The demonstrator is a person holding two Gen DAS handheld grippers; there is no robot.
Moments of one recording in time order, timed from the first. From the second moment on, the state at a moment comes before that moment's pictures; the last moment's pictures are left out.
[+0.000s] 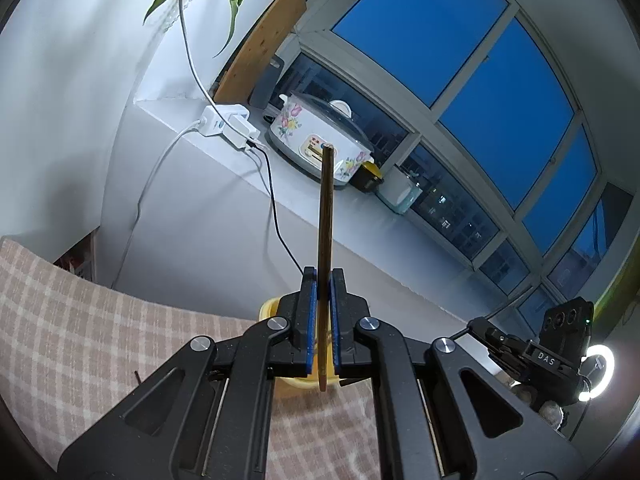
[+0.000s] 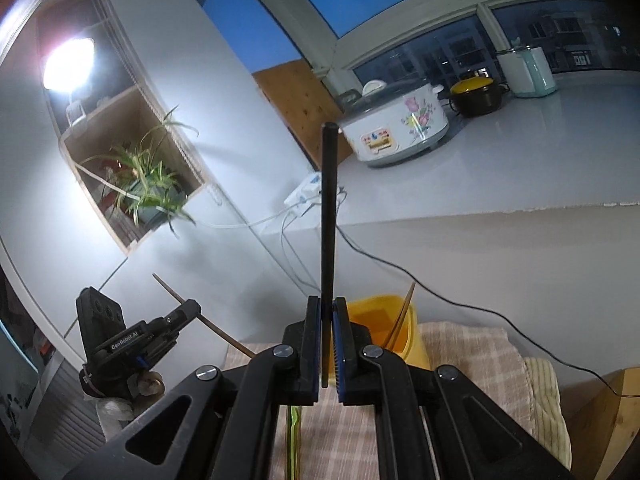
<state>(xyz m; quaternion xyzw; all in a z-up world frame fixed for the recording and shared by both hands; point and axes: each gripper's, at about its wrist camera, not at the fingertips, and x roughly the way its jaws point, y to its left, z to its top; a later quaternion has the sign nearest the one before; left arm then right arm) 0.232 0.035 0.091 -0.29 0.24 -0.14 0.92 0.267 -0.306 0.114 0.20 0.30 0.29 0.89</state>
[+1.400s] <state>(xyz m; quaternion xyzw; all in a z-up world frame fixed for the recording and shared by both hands) 0.276 -0.028 0.035 -0.21 0.30 -0.12 0.92 0.325 -0.263 0.039 0.14 0.38 0.25 0.88</state>
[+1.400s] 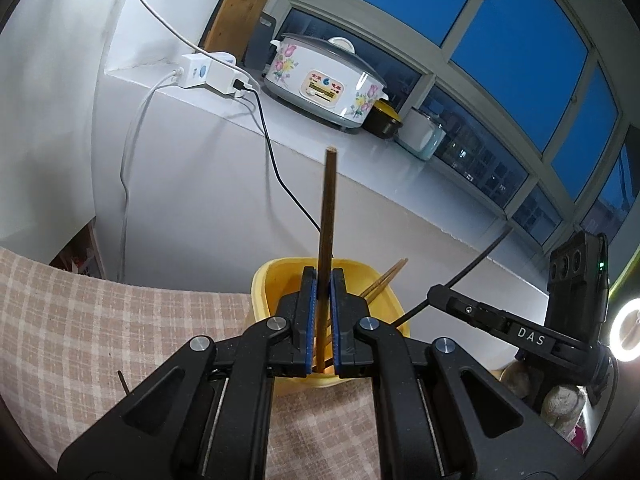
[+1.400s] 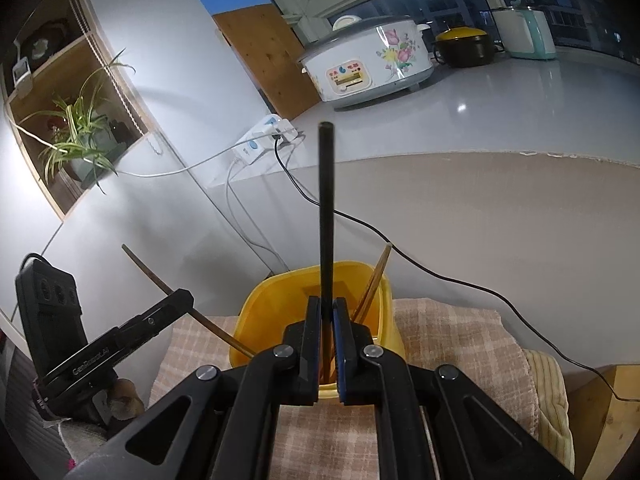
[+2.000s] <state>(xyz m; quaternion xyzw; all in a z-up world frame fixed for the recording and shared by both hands) 0.245 -0.029 0.045 -0.17 0.29 -0.11 0.94 0.289 -0.267 0.052 0.10 0.34 0.22 0.91</state>
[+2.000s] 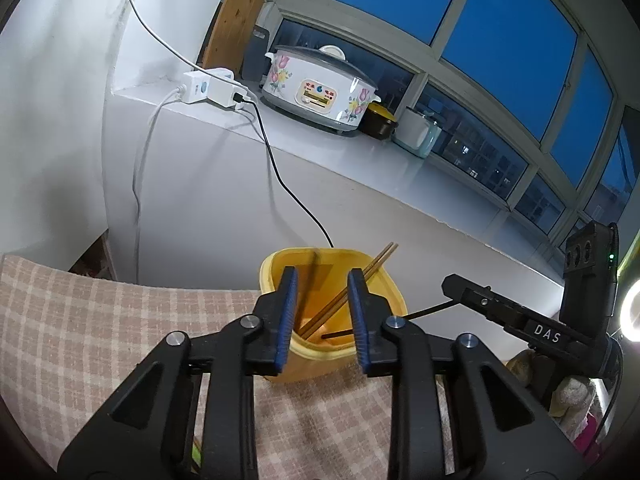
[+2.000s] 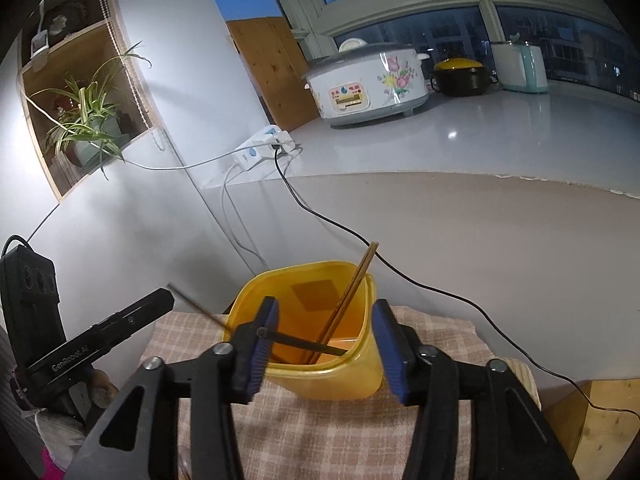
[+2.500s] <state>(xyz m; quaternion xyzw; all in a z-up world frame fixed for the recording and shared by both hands) 0.197 0.016 0.043 -0.17 0.30 -0.09 0.94 0.241 -0.259 0.062 0.06 0.32 0.23 0.92</state>
